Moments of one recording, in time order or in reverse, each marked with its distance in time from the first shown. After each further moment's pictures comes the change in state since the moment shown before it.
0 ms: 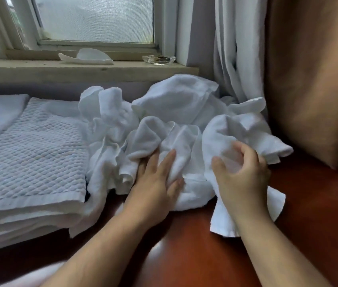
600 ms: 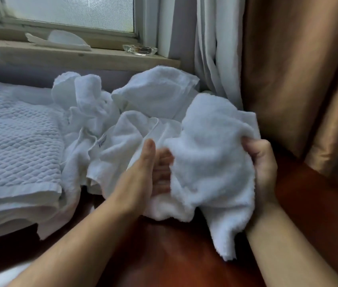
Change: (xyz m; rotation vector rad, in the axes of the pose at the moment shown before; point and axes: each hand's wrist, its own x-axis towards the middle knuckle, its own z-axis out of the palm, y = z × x) left_hand -0.018 0.045 -0.027 -1.186 -0.161 -0.199; right_hand -0.005 -0.009 -0.045 1.390 -0.734 0.270
